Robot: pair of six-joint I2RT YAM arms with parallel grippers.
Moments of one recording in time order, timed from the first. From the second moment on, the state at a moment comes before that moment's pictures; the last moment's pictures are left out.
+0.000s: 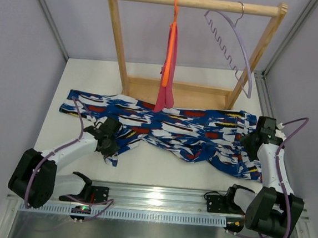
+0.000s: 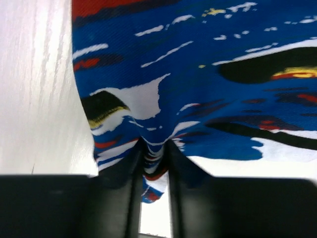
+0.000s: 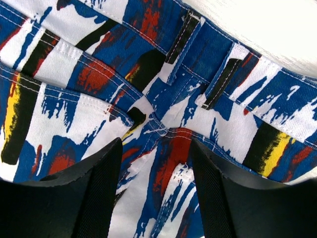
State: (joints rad) left arm -0.47 1.20 0.58 -0.63 -0.24 -0.89; right arm -0.27 1.09 0.72 -0.72 0.18 0.80
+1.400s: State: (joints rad) left arm -0.27 1.06 1.02 -1.14 -0.38 -1.05; right arm -0.27 0.72 0.75 -0.82 -0.08 0.58
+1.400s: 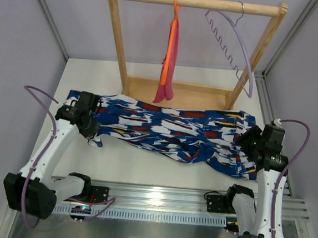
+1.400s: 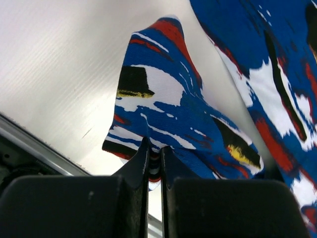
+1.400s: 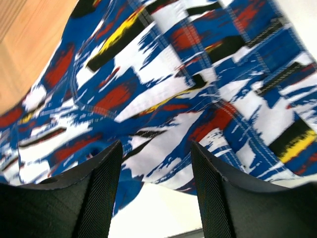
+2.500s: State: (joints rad) left arm 0.07 1.18 0.99 -1.07 -0.25 -0.83; right arm 1.02 1.24 0.85 -0.29 0.14 0.28
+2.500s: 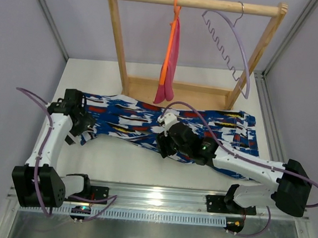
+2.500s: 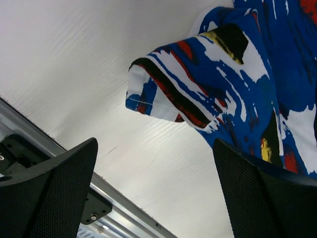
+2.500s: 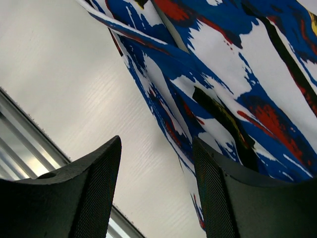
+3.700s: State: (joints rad) left arm 0.12 1.42 1.29 -1.02 -0.33 -0.65; right arm 1.32 1.49 0.94 -0.23 0.34 -0.06
